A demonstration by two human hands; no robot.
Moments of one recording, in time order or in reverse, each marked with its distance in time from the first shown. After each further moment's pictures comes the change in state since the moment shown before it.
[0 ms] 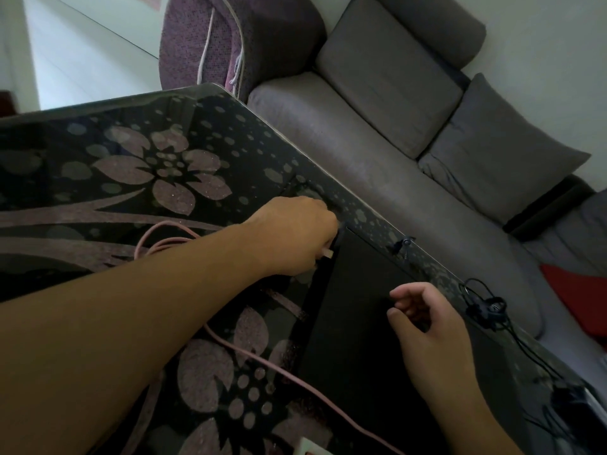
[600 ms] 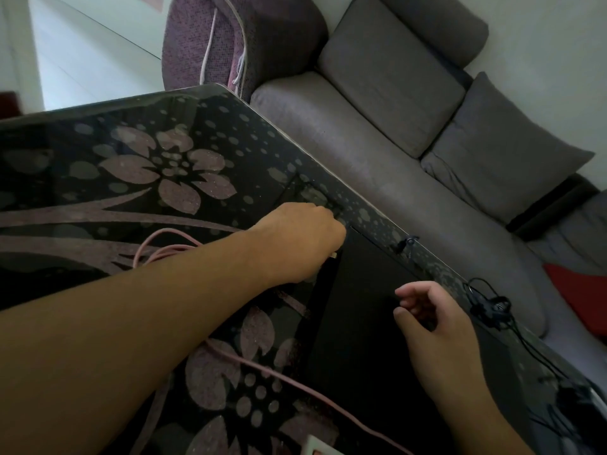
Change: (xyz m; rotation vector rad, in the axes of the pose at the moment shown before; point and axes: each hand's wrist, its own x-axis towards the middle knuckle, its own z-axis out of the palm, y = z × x) left_hand -0.005 0.008 -0.001 0.127 -0.061 0.064; right_hand 0.000 -0.002 -0.001 0.000 -0.006 -0.008
